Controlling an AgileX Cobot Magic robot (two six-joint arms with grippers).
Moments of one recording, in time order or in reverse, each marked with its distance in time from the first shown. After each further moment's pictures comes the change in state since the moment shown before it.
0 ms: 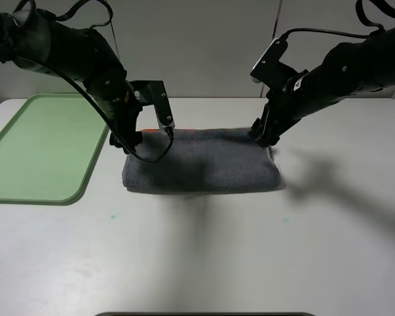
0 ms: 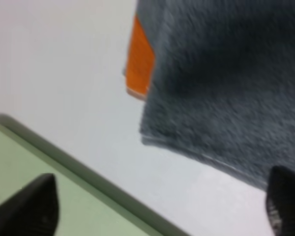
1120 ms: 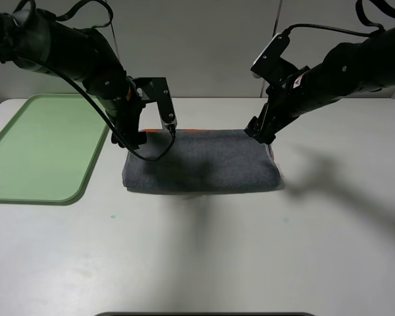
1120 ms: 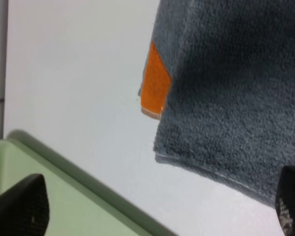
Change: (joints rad) left arm 0.000 0.000 0.000 0.021 -0.033 -0.028; right arm 0.000 0.000 0.000 -0.001 -0.028 0.024
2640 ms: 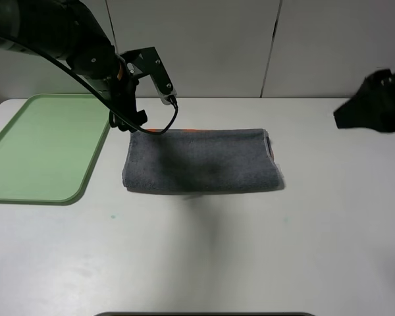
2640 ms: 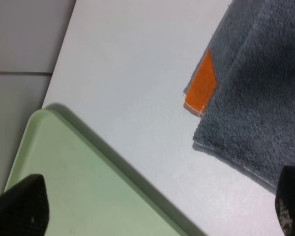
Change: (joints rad) left arm 0.000 -0.097 -0.004 0.000 0.032 -0.154; right arm 0.000 -0.866 0.171 -0.057 0.756 0.697
